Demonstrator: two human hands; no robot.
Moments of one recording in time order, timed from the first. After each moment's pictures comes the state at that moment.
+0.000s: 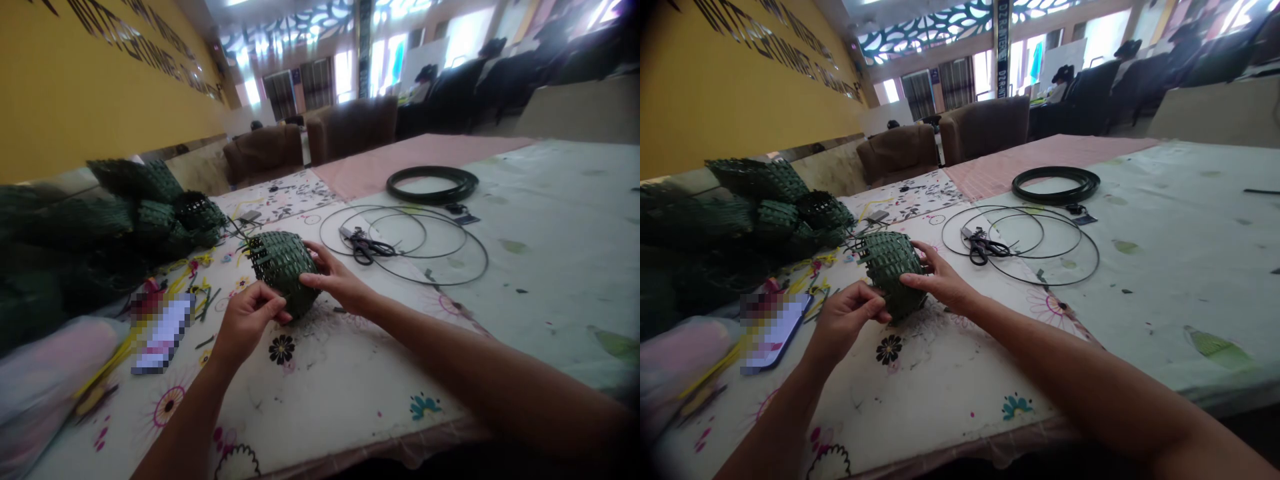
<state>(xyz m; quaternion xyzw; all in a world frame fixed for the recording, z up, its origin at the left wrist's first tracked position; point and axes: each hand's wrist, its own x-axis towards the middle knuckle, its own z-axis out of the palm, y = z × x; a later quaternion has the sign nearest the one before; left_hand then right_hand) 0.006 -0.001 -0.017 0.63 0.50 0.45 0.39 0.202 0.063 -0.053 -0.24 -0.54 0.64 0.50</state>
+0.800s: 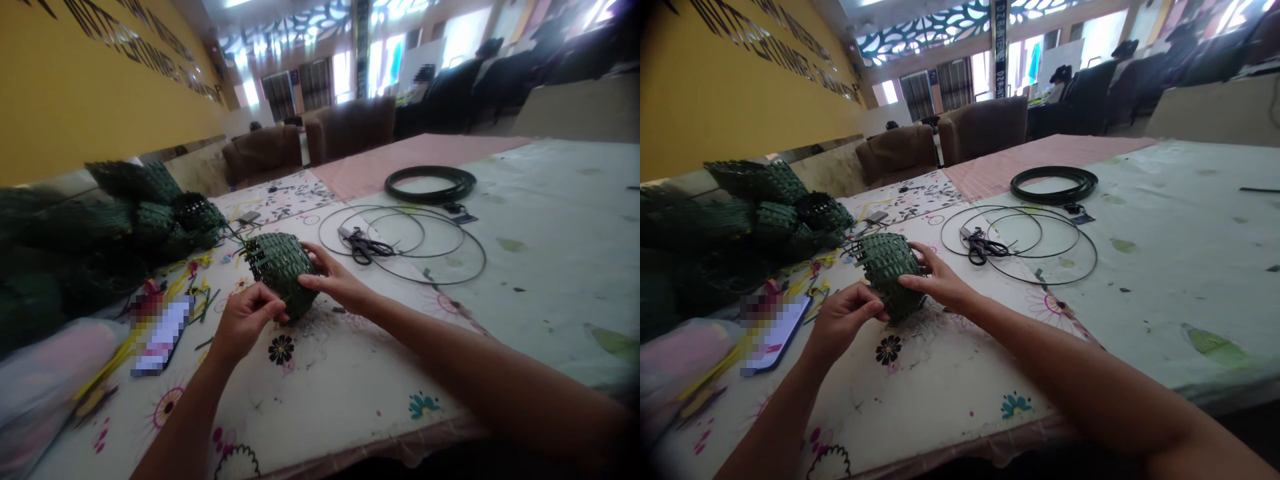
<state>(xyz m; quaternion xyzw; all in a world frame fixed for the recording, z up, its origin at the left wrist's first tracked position) 0.002 0.002 -0.015 0.69 0.47 0.42 0.35 0.206 0.065 -0.057 -0.26 -0.59 0.59 0.48</state>
